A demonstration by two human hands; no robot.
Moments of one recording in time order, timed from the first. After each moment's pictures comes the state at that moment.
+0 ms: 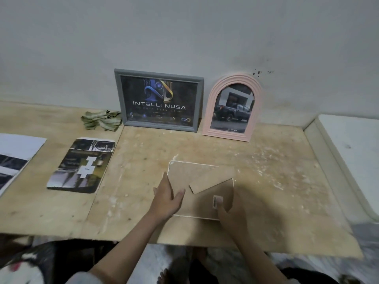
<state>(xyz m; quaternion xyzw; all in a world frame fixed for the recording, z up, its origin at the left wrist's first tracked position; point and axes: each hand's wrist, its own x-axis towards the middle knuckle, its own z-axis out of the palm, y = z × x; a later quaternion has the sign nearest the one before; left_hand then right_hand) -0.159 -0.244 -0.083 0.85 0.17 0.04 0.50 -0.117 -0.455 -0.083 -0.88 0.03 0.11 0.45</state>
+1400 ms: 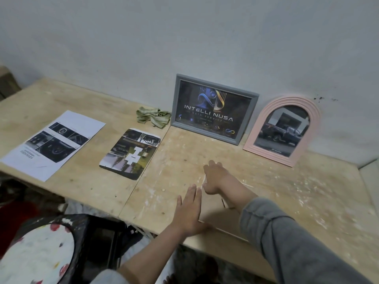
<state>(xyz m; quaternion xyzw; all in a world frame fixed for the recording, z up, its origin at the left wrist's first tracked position) -0.195 -0.233 -0.098 0.95 0.17 -0.13 0.25 -0.036 -0.269 -0.041 -0.88 -0.43 0.21 -0.08</state>
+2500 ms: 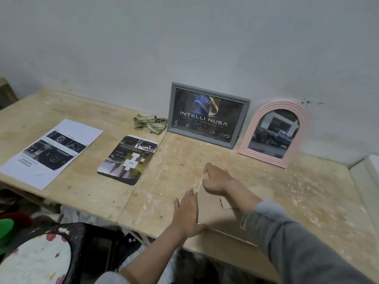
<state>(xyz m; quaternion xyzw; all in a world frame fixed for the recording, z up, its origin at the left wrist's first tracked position) -0.196 -0.233 -0.089 0.94 0.17 -0.11 0.29 -0.037 -0.288 -0.018 -0.89 -0.33 0.28 0.11</state>
